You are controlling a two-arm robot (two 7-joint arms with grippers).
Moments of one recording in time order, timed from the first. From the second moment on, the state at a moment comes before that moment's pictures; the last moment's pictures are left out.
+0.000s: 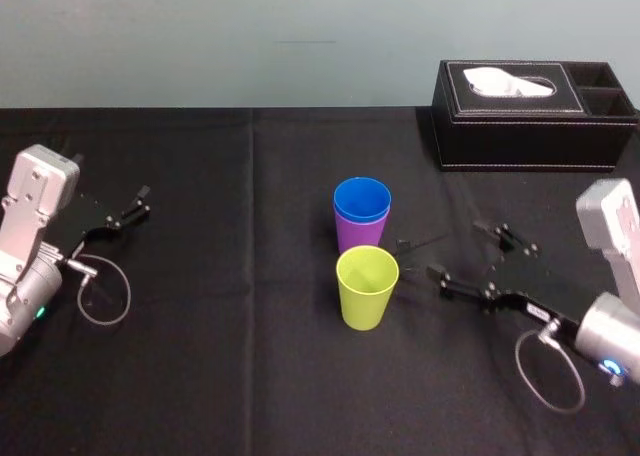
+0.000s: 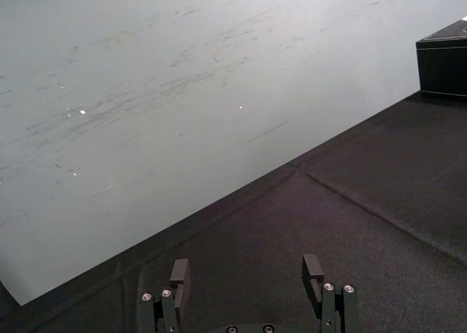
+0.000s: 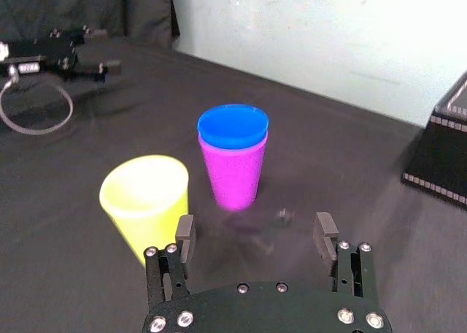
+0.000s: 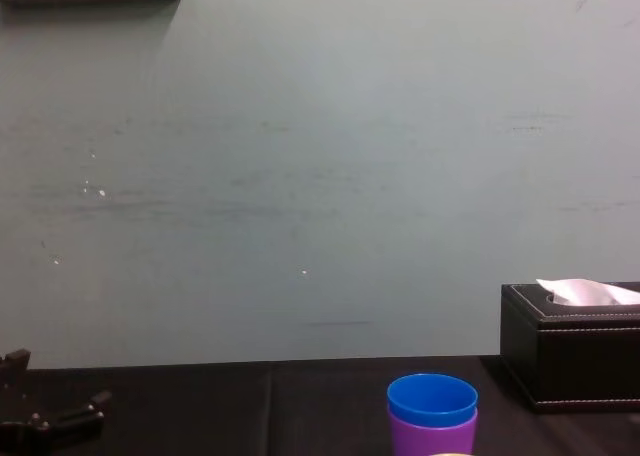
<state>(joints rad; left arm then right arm) -0.20 0.60 0.45 -1.41 -0.25 -0.12 0.03 -0.01 0.62 -0.26 -1.62 0.46 0.00 0.48</state>
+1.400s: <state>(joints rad) -0.20 0.60 0.45 -1.41 -0.25 -0.12 0.03 0.04 0.50 -0.40 -1.51 0.35 -0.13 0.55</state>
